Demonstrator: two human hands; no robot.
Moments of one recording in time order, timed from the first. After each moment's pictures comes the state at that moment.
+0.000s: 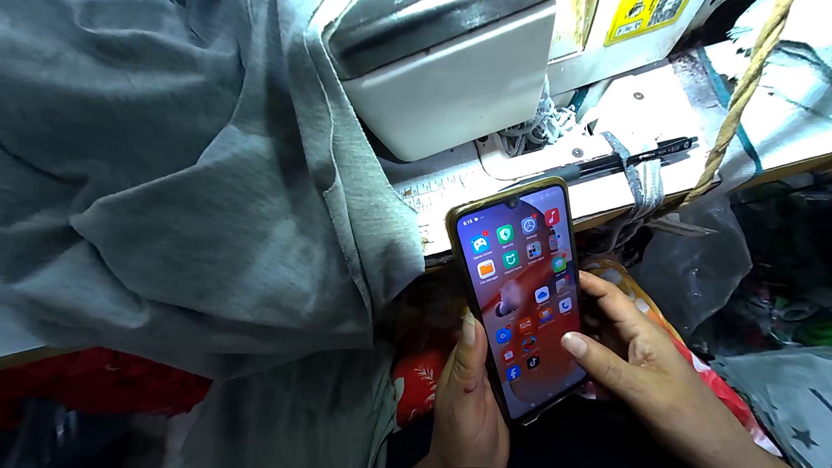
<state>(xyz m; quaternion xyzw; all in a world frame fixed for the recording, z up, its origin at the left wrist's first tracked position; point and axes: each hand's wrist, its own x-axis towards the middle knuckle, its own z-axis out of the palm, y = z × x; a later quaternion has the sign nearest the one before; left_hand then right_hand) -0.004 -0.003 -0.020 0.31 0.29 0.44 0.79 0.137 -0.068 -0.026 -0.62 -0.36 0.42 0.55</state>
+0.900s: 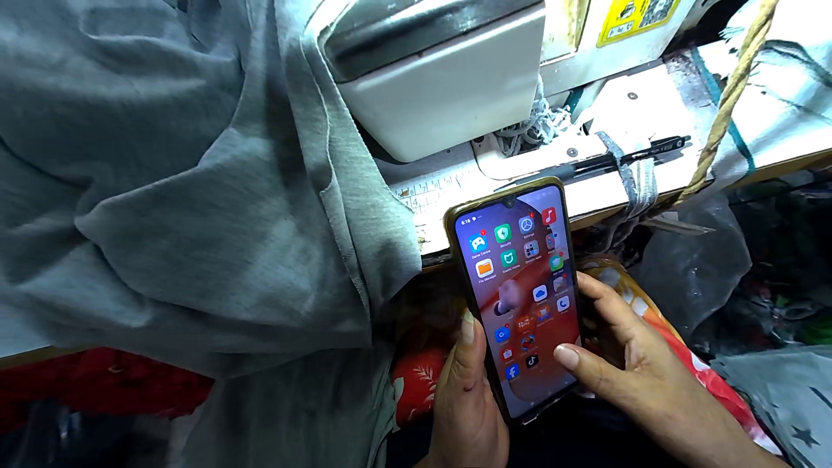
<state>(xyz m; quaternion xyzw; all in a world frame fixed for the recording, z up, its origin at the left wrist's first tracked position) -0.003 -0.005 -0.020 0.32 0.29 0.45 0.78 0.138 -0.071 -0.029 -0.62 -0.38 0.42 0.55</state>
